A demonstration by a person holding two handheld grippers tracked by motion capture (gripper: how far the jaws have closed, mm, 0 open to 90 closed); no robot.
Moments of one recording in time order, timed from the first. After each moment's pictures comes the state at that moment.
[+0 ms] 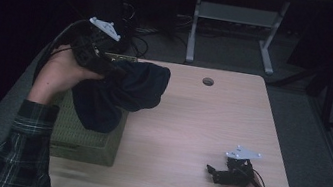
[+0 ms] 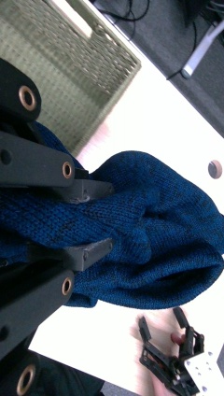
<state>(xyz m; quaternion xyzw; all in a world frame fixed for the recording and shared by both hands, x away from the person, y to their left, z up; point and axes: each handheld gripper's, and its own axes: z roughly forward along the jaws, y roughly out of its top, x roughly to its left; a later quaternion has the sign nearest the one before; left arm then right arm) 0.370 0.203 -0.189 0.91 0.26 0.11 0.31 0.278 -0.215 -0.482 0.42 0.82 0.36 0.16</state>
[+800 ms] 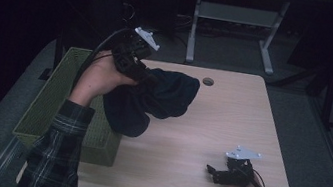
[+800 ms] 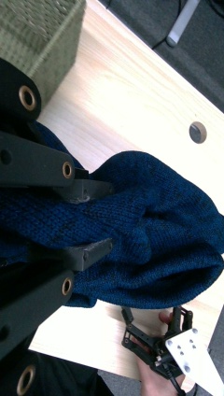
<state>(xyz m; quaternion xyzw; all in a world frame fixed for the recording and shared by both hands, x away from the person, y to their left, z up) 0.389 0.130 -0.209 0.93 0.22 0.08 0.30 0.278 -0.215 -0.482 0.43 0.82 0.36 0.16</state>
